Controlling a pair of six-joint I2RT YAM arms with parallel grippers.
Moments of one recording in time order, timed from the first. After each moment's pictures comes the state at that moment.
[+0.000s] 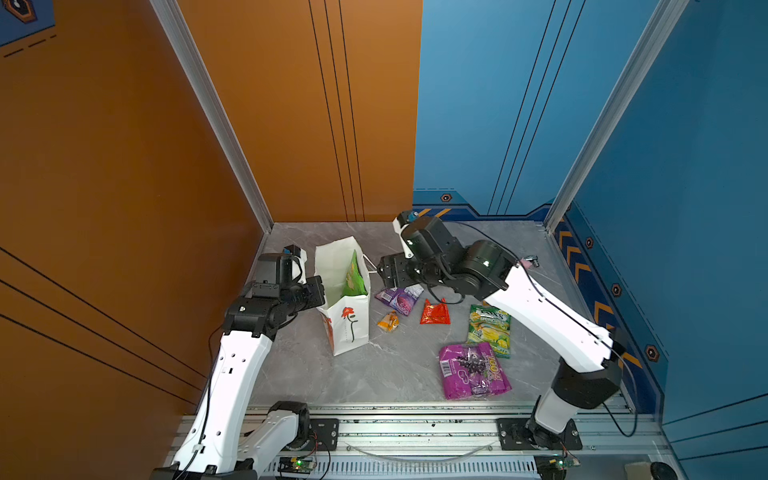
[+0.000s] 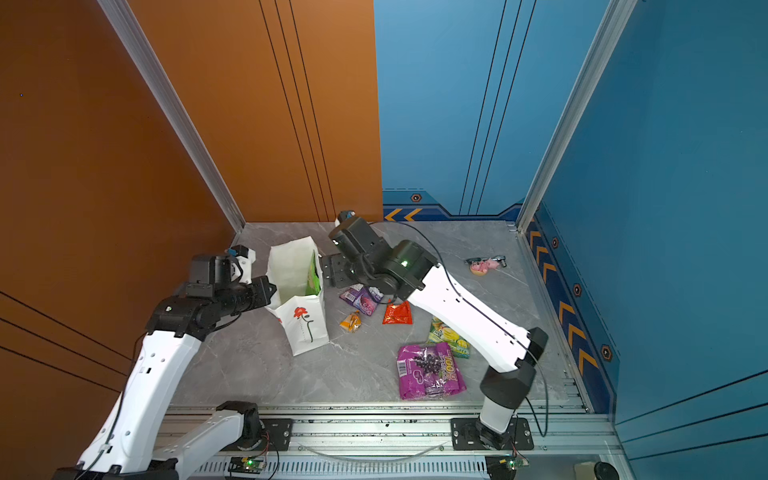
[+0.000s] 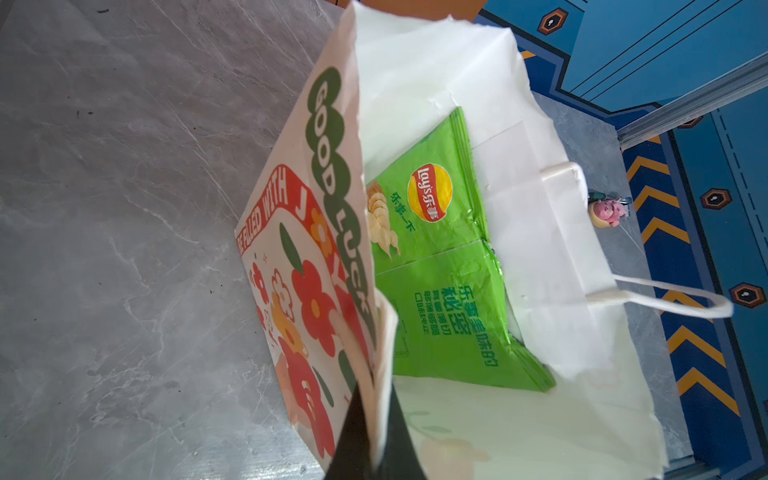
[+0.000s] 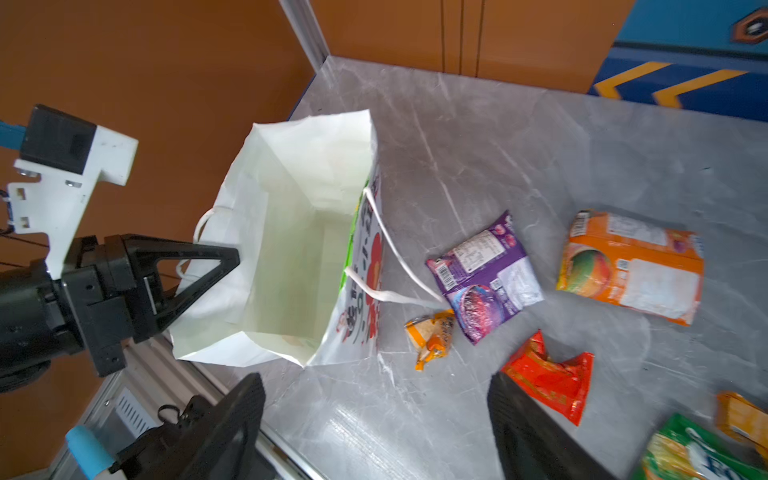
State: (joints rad) left arm -0.08 1.00 1.14 -0.91 0.20 -0.35; right arm 0.97 1.66 2.00 -1.05 0.22 0.52
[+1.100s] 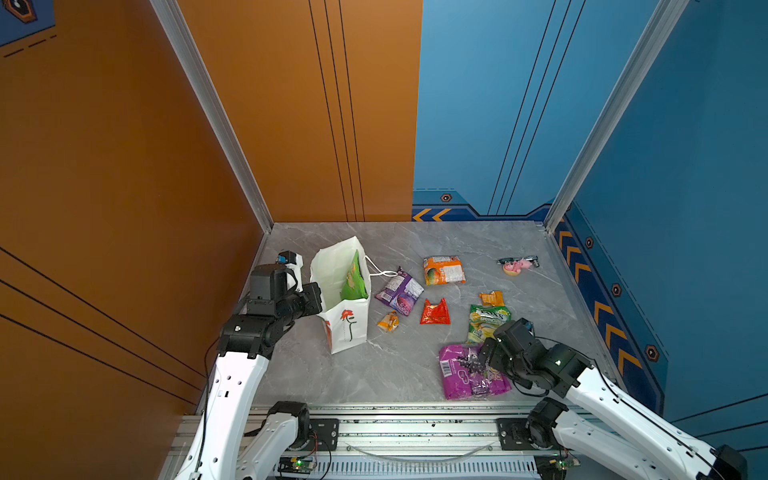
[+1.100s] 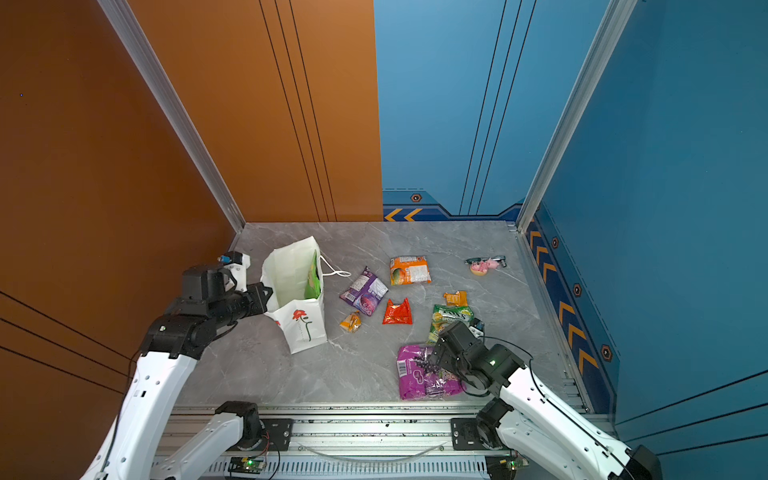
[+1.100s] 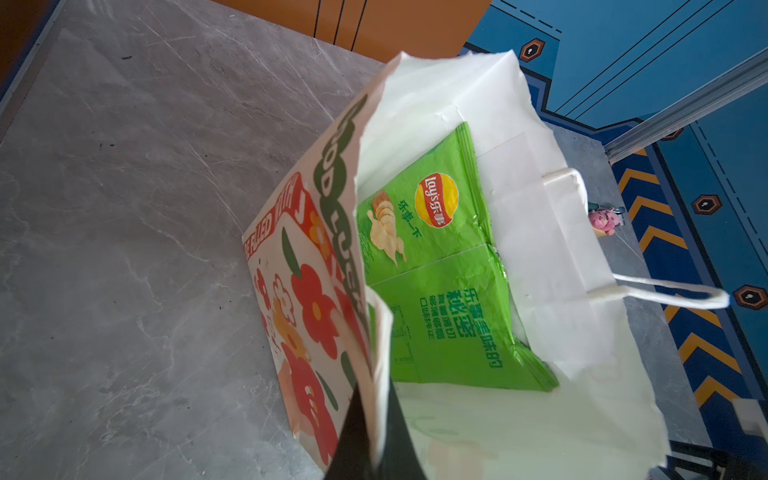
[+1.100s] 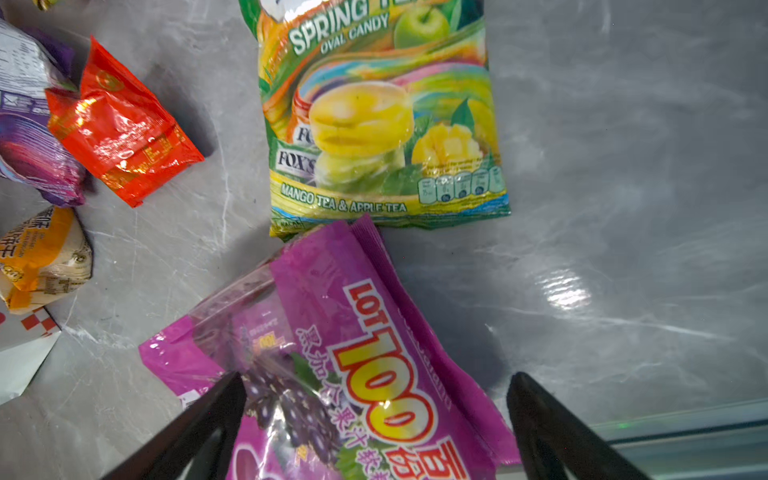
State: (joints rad) left arm -0.06 0.88 1.05 -0.84 0.19 -0.33; right arm 0.67 0.77 0.56 -0.92 0.12 1.12
